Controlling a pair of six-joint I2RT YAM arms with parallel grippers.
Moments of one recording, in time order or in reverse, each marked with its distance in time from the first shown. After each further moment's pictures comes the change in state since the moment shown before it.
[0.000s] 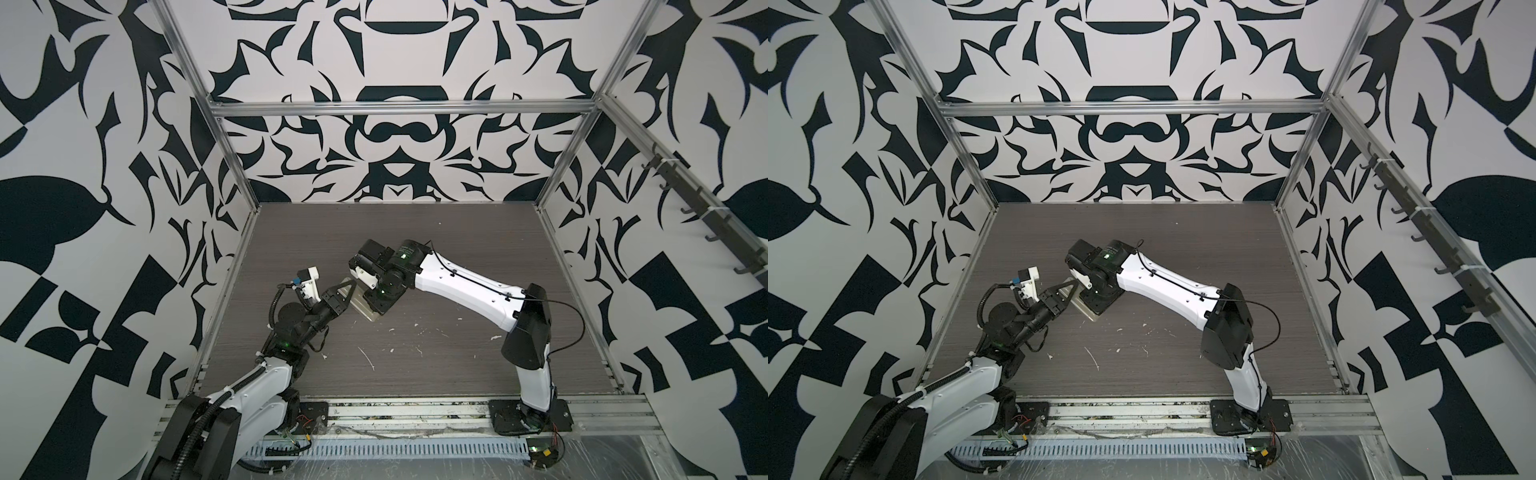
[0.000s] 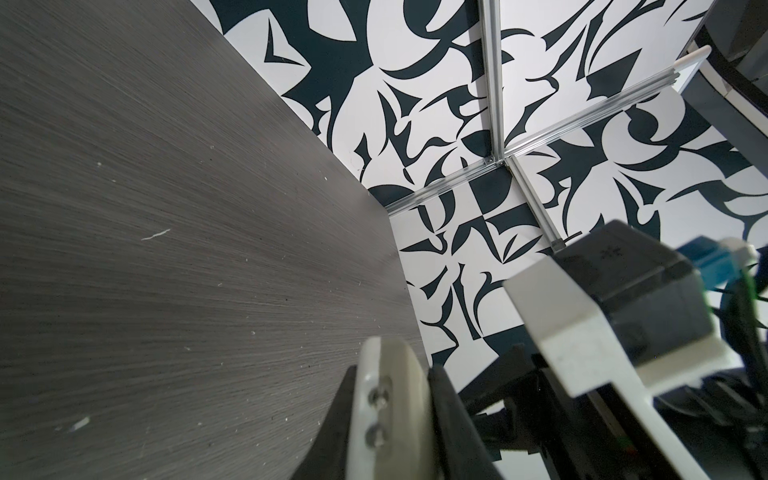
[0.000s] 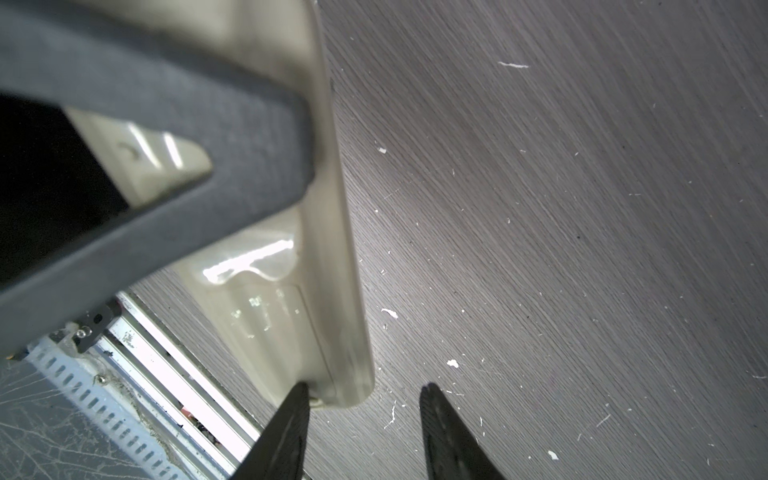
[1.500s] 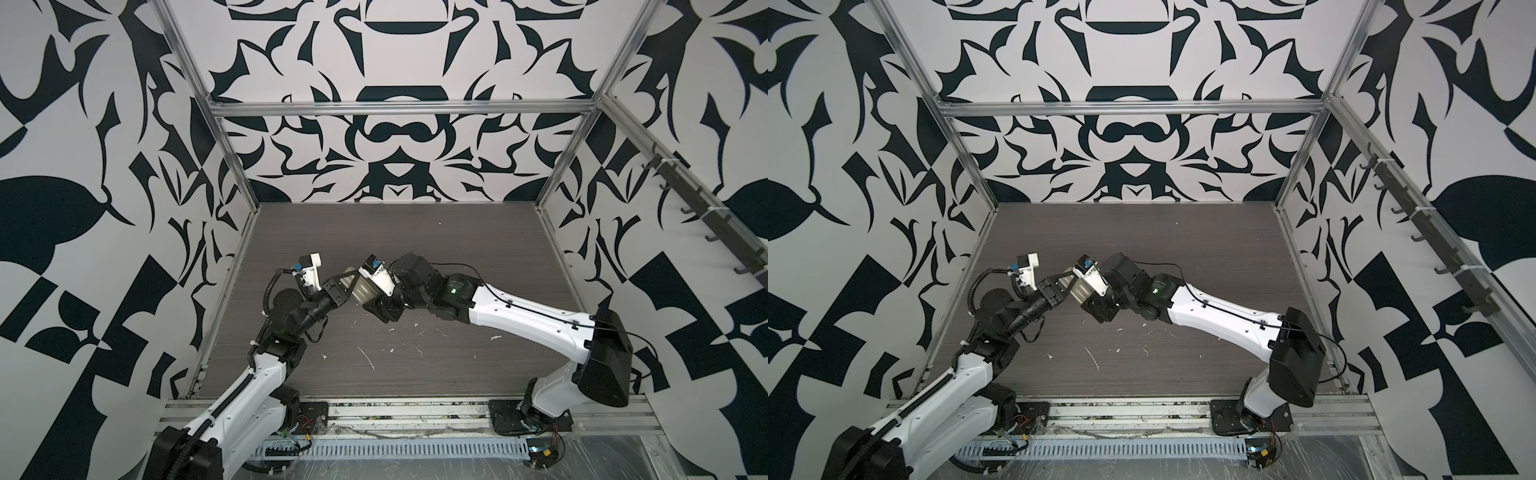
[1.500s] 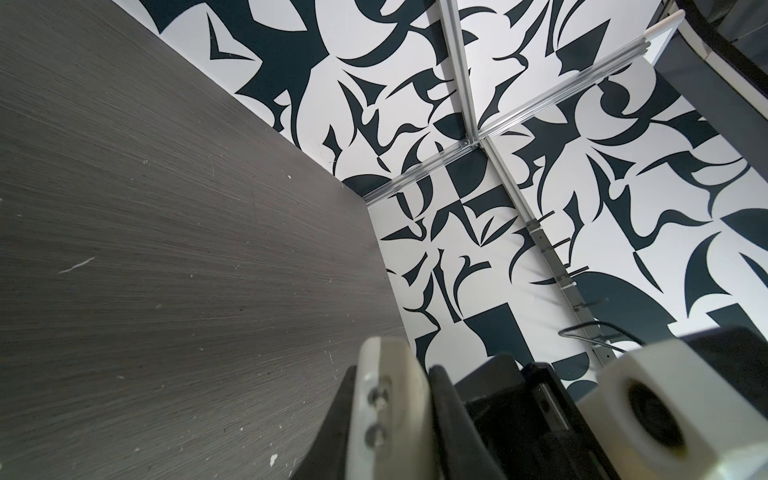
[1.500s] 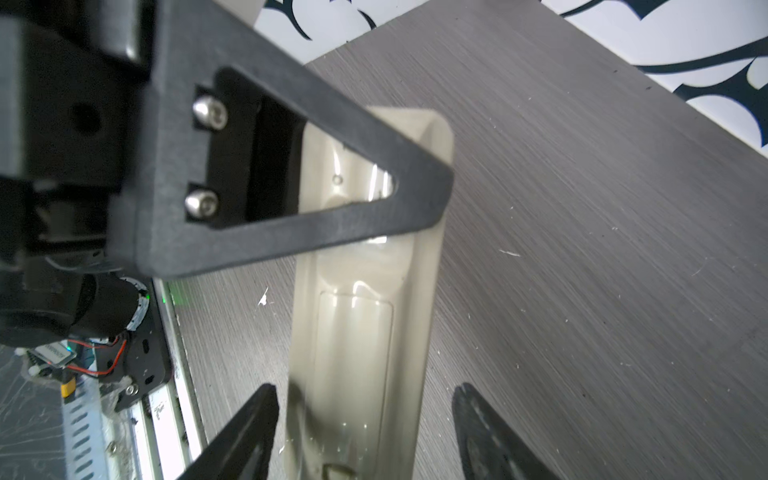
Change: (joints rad) left arm -0.002 -0.138 0.183 -0.317 0.066 0.050; right arm 0.000 -0.450 -0.673 0.810 -0.089 -0.131
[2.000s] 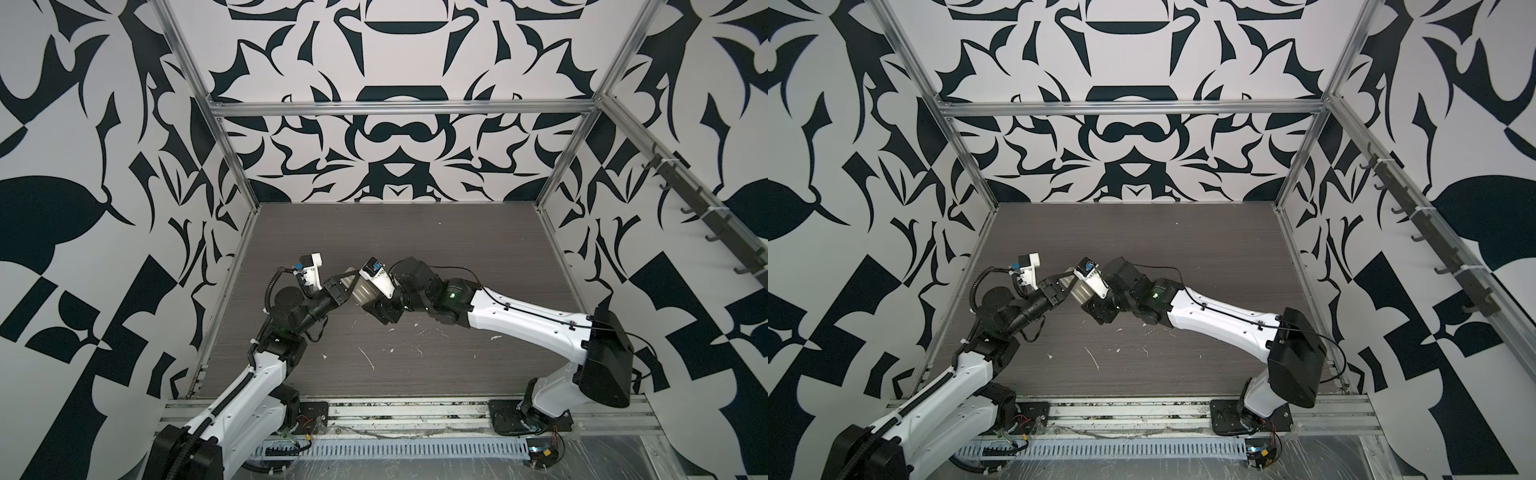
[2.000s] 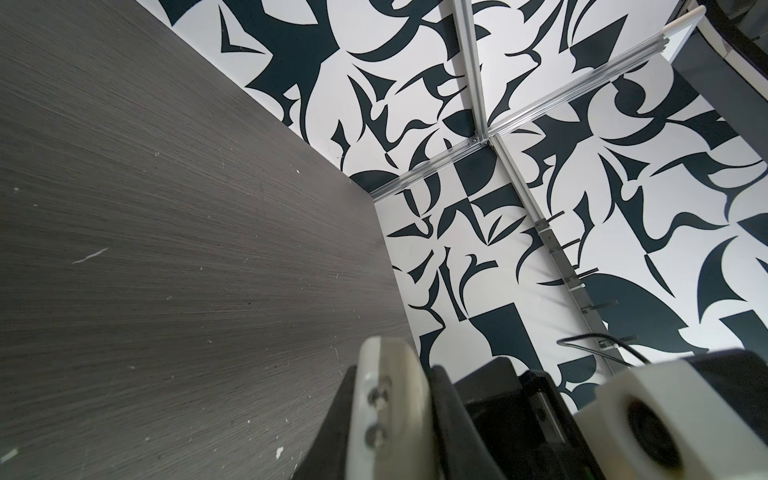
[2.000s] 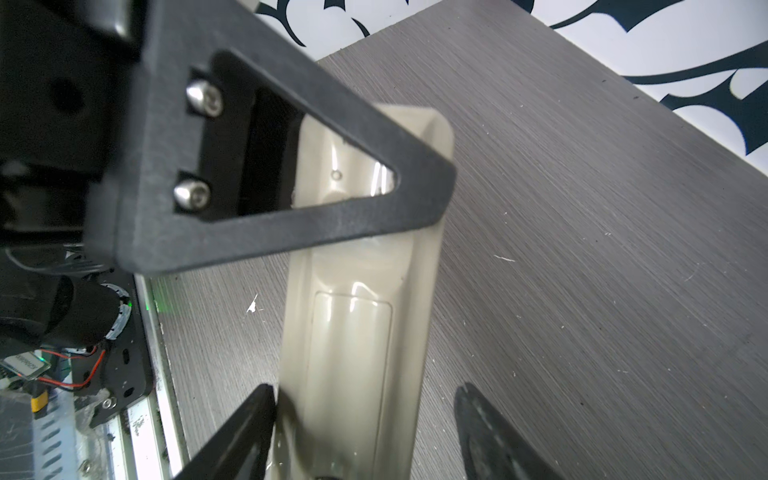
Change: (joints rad) left arm 0.000 0.014 0.010 -0.027 -0.001 0.003; right arm 0.000 -0.005 -0.053 0.072 0.026 -0.009
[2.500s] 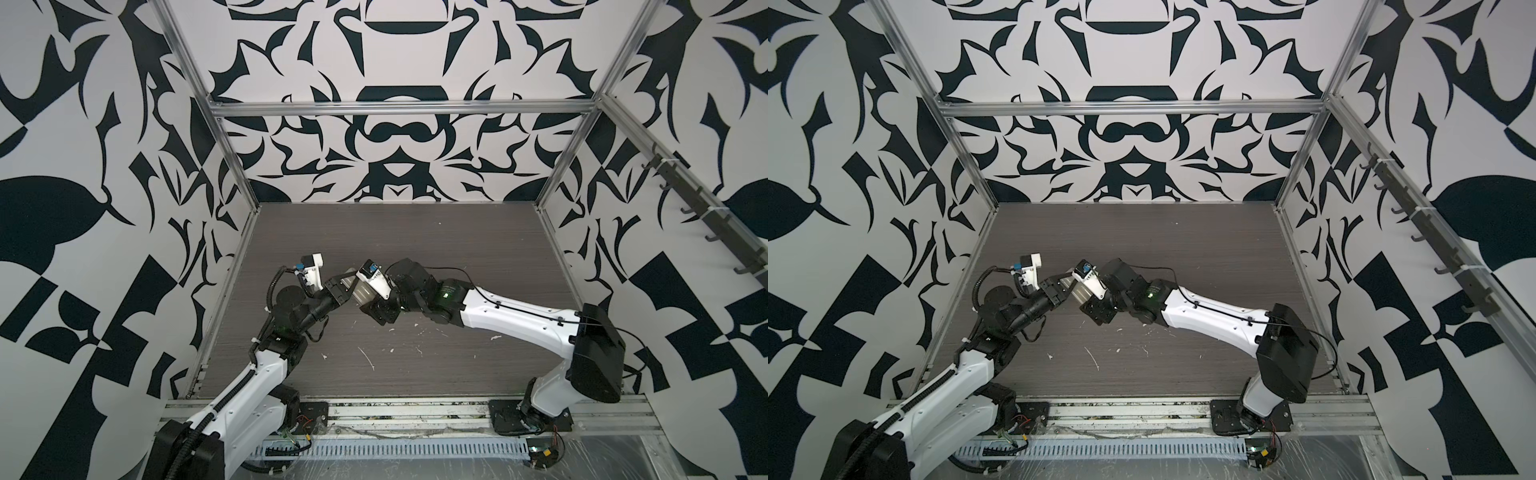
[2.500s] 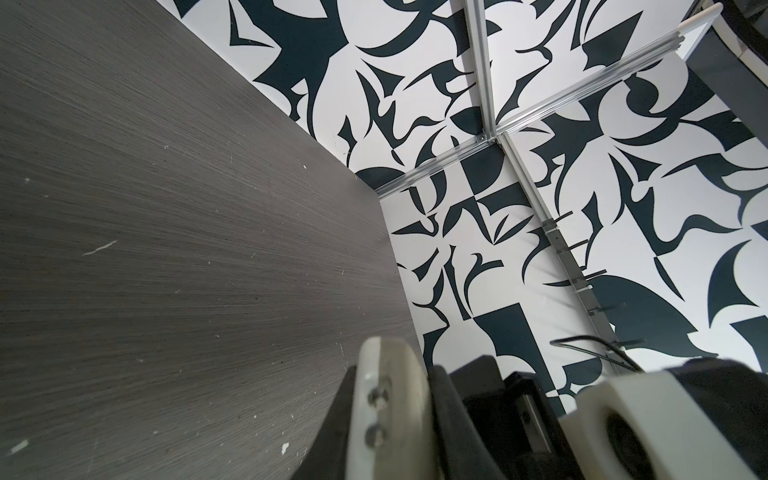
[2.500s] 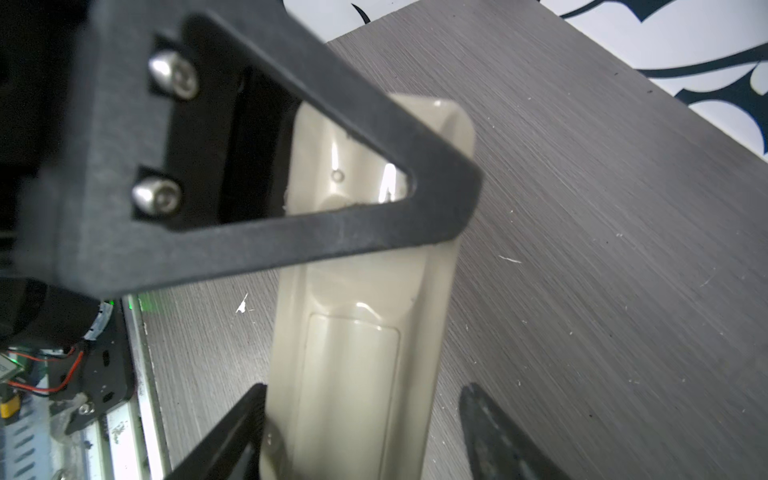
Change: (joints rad) left arm 0.000 0.021 0.000 0.001 -0.005 0.000; right arm 0.000 0.047 -0.005 0.035 -0.013 -0.011
